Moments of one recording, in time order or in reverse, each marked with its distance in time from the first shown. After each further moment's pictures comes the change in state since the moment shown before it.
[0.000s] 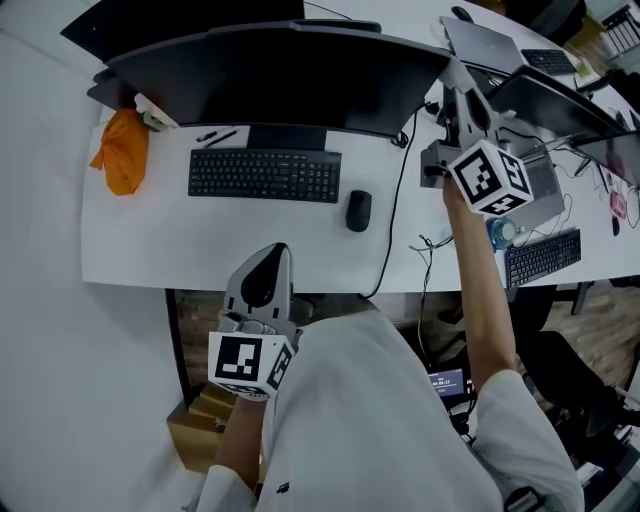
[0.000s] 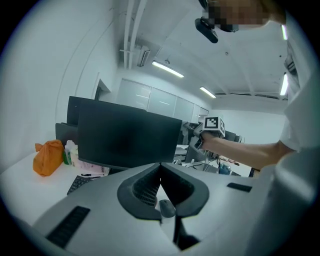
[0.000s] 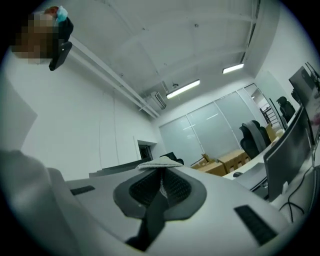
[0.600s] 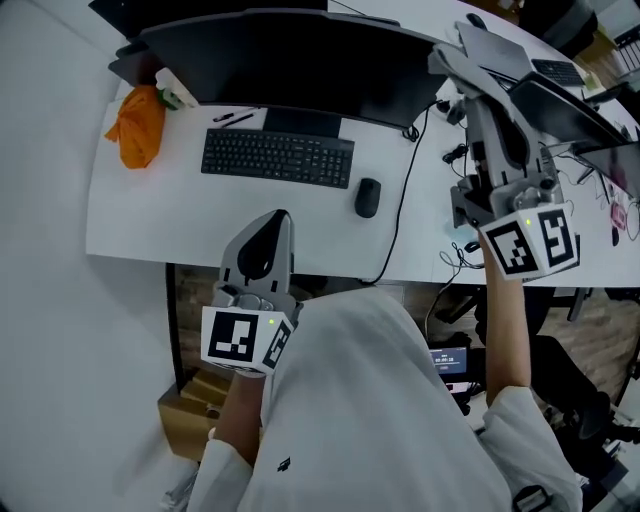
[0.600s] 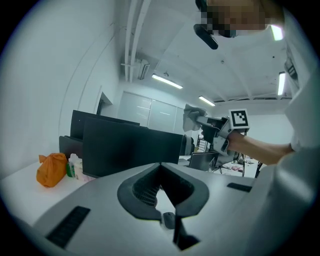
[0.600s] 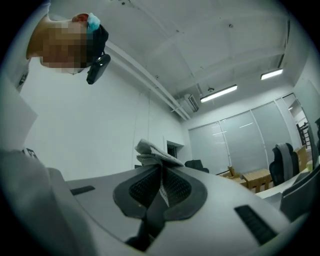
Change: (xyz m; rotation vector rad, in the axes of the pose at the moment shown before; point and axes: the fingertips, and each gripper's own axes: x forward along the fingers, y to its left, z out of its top) left arm -0.025 0.004 0.044 0.028 -0.136 0.021; right arm -0.074 0.126 0.076 -0.234 0.012 0.314
